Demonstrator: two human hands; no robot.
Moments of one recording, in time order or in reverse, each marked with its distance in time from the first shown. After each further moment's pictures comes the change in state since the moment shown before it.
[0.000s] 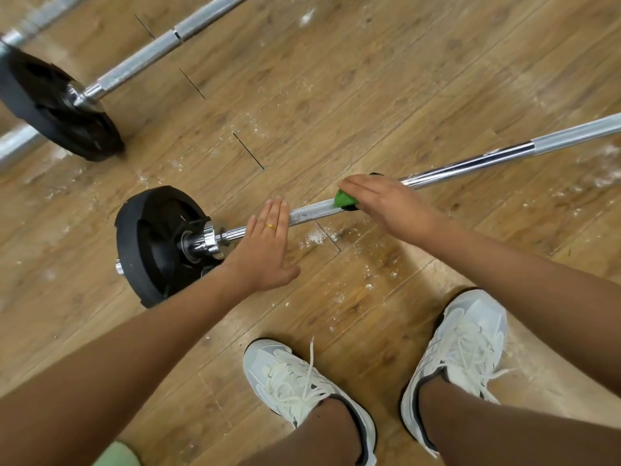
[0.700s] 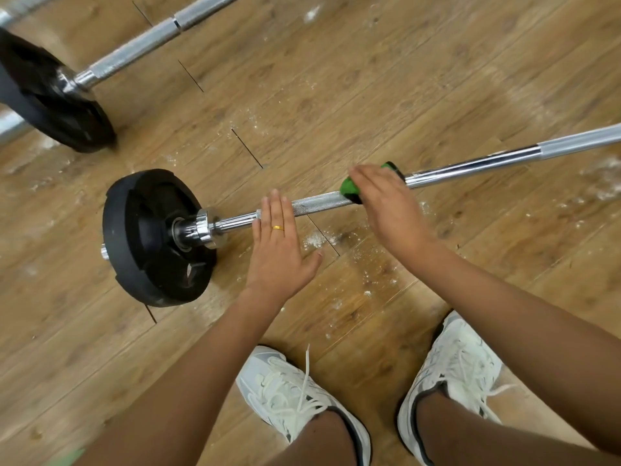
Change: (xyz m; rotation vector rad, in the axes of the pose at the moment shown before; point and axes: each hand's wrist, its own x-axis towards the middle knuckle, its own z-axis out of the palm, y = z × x) left_hand 0.018 0.035 0.030 -0.186 0.334 -0.188; right_hand 0.006 -0.009 0.025 -0.077 0.265 0.214
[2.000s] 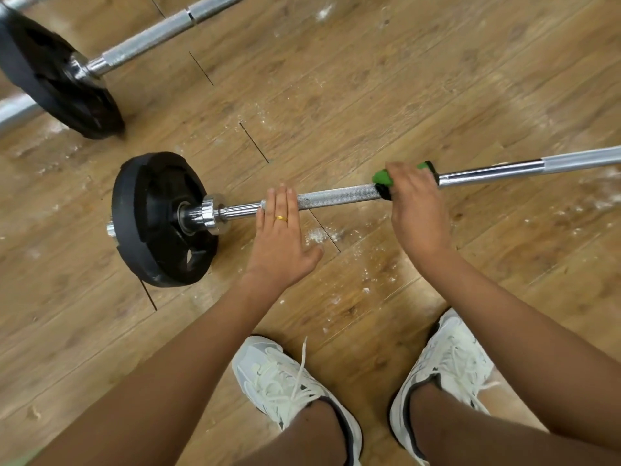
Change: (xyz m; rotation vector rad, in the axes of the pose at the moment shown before) left_hand 0.002 -0.002 -0.008 0.073 -0.029 0.014; right_hand -0.014 0.011 -0.021 -0.037 0.046 0.271
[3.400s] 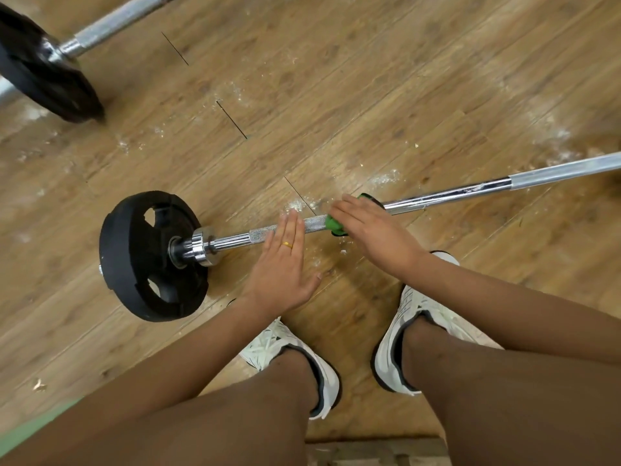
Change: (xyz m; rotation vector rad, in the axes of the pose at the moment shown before) left_hand -0.095 0.037 0.014 0.020 -0.172 0.197; right_hand -0.094 -0.008 -0.018 0.055 -0.274 -0.494
